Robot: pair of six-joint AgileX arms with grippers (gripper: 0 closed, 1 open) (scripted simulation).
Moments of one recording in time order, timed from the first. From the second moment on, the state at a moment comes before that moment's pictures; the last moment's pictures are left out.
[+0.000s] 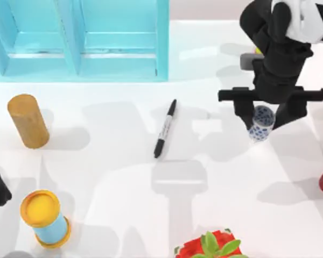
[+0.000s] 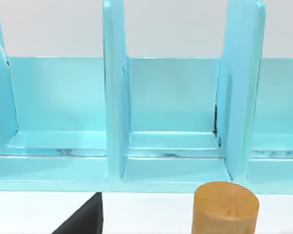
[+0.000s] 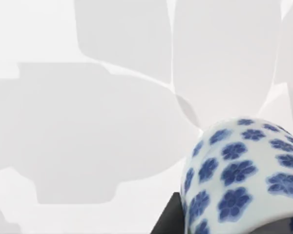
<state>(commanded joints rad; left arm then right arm) 0.00 0.00 0.00 0.00 0.00 0.00 0.37 2.17 1.71 -1.12 -0.01 0.39</state>
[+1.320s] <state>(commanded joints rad) 0.00 0.00 0.00 0.00 0.00 0.00 0.37 2.17 1.71 -1.12 -0.01 0.39</state>
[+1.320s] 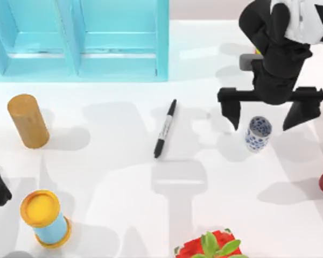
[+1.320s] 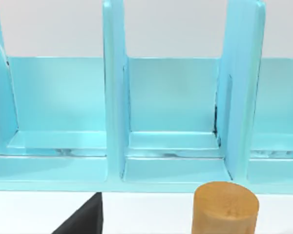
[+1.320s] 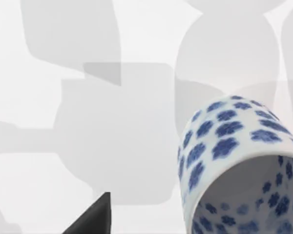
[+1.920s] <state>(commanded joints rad) 0.00 0.00 0.00 0.00 0.00 0.00 0.37 2.21 1.95 -1.34 -0.01 0.39</state>
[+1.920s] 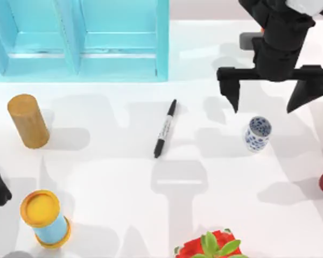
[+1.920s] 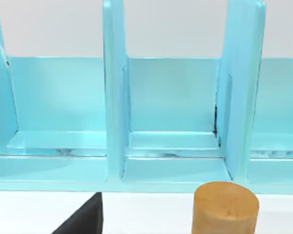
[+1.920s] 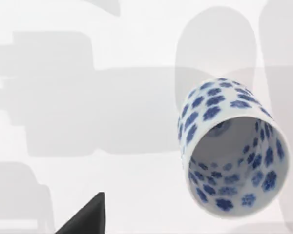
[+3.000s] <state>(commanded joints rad) 0.00 0.00 0.00 0.00 0.00 0.00 0.40 2.30 2.46 -1.71 -0.02 0.46</state>
